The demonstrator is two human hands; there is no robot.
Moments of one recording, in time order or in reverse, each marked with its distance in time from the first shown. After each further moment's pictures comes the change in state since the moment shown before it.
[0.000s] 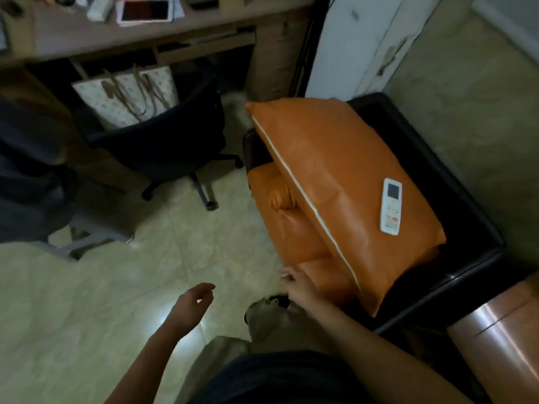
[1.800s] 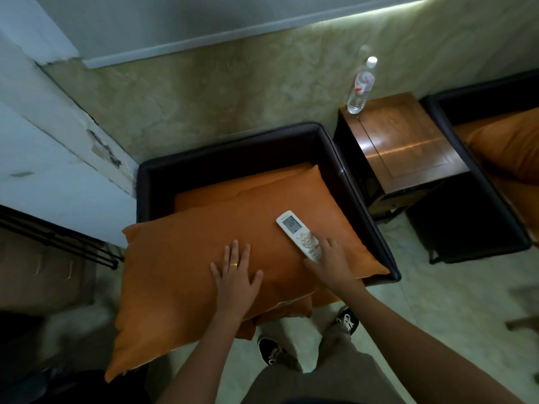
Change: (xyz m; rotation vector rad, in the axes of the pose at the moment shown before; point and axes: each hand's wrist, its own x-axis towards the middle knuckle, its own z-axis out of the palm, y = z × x) left_hand 0.301 0.387 0.061 1.107 -0.451 1.195; right_hand 0.051 -0.047 -0.132 0.545 1.092 0.473
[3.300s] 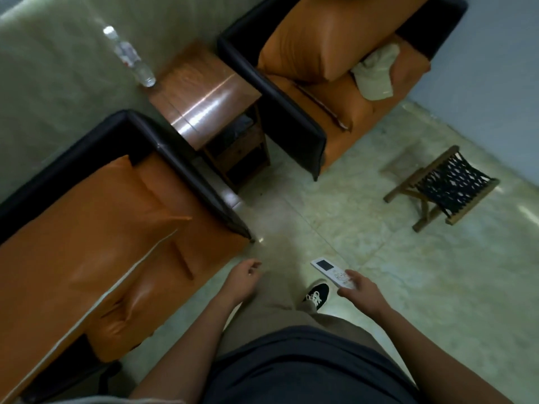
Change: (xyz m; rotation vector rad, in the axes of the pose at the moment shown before) left_hand -0.164 0.397 0.218 -0.180 -0.648 0.166; right_hand -0.348 0.477 -0.178 0.493 -0.005 0.686
